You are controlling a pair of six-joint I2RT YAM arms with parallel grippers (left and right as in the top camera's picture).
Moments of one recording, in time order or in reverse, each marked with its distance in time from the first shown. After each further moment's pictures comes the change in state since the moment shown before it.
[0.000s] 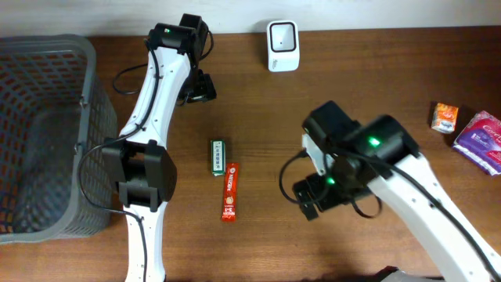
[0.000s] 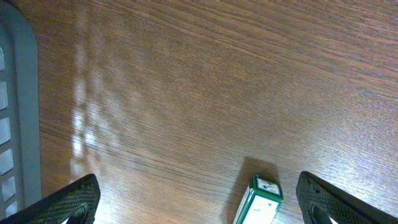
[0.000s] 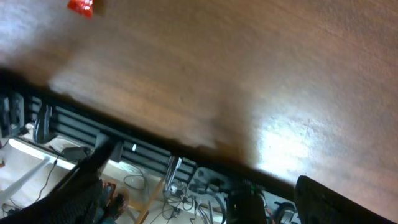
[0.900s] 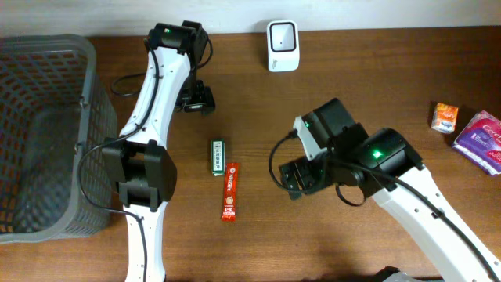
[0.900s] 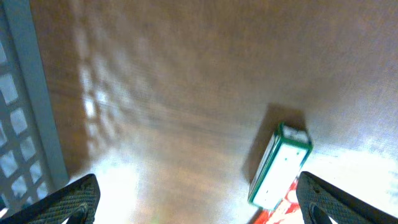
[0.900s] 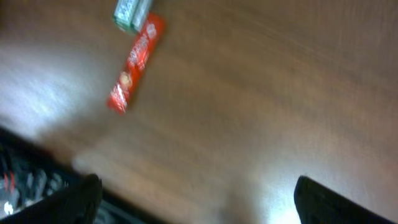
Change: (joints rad) left arm 0.000 0.000 0.000 -0.153 0.041 0.050; right arm 0.000 -0.055 -0.110 0.412 0.006 0.008
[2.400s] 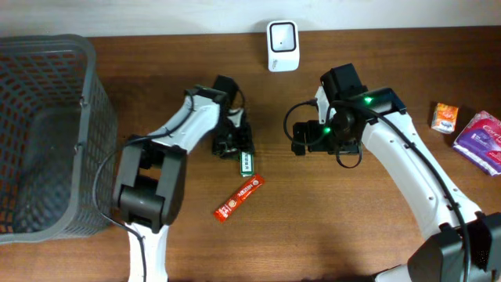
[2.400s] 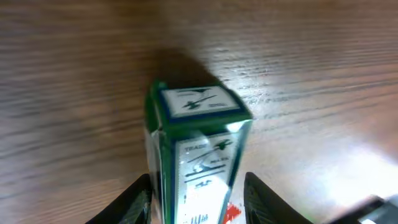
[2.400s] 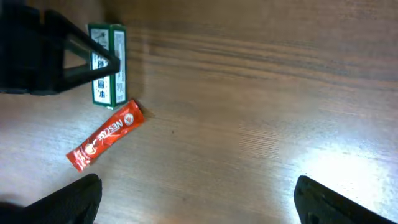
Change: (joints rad) left arm -0.157 -0.164 -0.750 0.691 0.597 0.058; right arm -0.265 0.280 0.032 0.080 -0.095 0.076
